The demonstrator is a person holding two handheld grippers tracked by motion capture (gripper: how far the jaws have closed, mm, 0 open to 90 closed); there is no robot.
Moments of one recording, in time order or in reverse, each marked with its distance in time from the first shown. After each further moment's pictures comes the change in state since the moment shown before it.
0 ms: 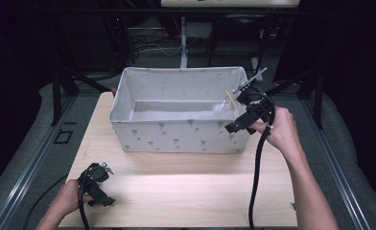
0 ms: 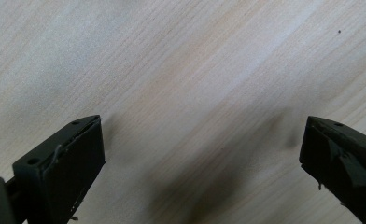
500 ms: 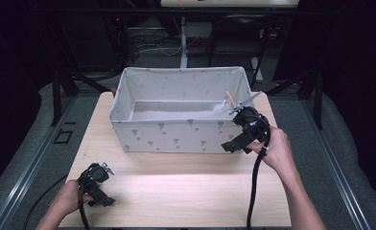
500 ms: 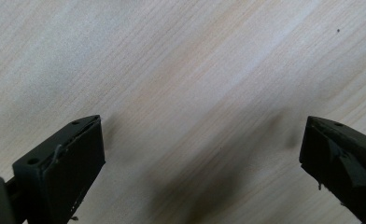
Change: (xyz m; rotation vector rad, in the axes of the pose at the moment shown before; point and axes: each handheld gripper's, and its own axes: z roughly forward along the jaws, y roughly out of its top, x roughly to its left) left arm -0.001 0.000 0.000 0.002 0.005 0.004; right arm 0.022 -0.033 0.030 -0.015 0.027 -0.025
